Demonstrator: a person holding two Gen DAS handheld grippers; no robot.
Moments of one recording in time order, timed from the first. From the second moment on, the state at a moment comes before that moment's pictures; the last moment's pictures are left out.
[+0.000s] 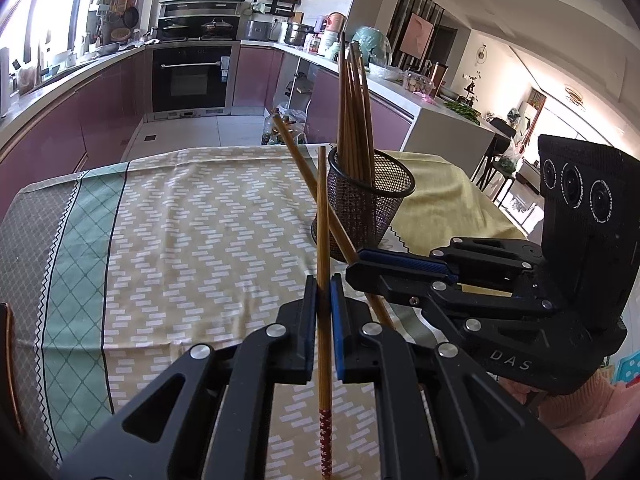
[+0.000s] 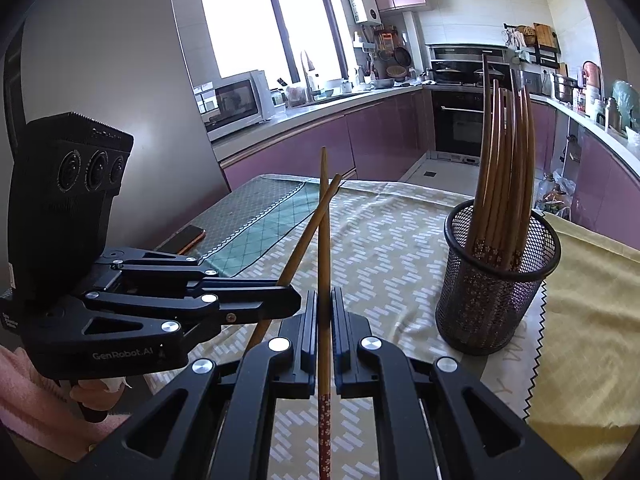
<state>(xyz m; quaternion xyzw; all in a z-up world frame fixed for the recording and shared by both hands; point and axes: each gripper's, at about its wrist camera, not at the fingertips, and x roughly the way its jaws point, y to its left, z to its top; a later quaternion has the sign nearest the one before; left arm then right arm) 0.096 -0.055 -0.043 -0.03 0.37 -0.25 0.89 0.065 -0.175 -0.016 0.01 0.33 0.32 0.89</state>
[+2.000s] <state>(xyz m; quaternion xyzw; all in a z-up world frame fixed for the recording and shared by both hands) 0.106 -0.064 -0.005 -0.01 0.30 -0.22 0.93 0.057 -0.238 0.020 0.05 0.25 0.25 0.93</state>
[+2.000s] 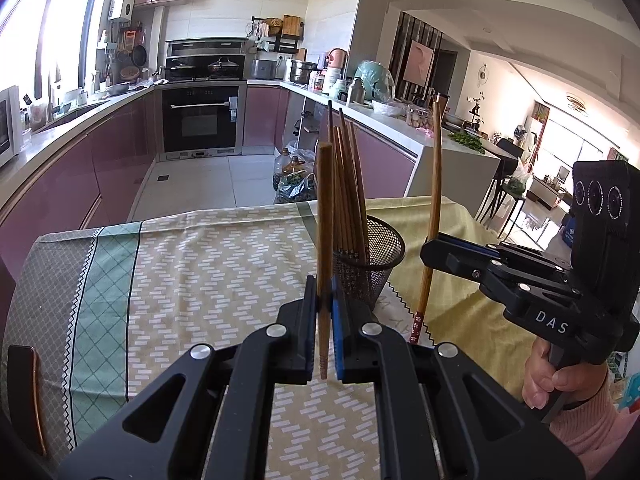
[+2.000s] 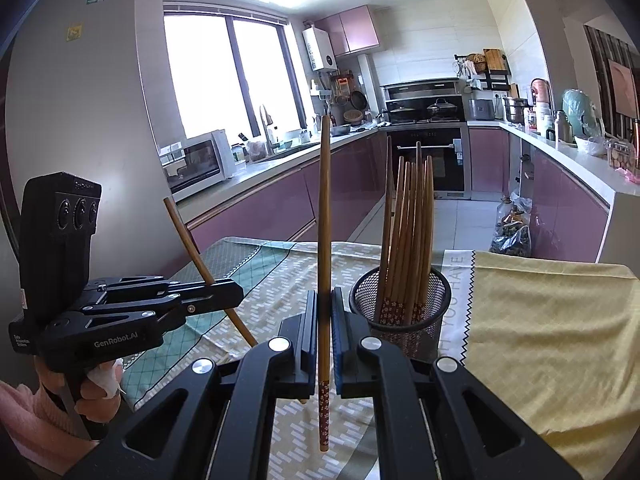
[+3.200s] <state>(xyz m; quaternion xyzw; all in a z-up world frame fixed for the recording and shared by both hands) 0.113 -0.076 0.021 0.00 0.27 -0.24 0.93 0.068 -0.256 0.041 0.04 0.23 0.24 0.94</state>
